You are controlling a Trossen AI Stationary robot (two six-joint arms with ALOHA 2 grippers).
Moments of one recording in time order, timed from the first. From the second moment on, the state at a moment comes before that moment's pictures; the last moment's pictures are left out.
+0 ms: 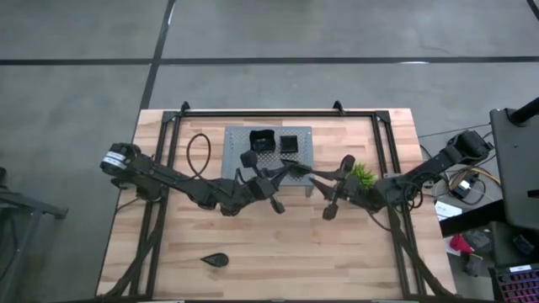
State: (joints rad) left arm -0.30 1.61 1.17 0.57 -0.87 0.50; right arm 0.46 1.19 0.56 0.82 0.84 -0.19
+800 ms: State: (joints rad) left arm -0.30 1.62 1.17 0.56 -0.86 0.50; right arm 0.42 1.19 0.57 0.83 0.83 -0.13
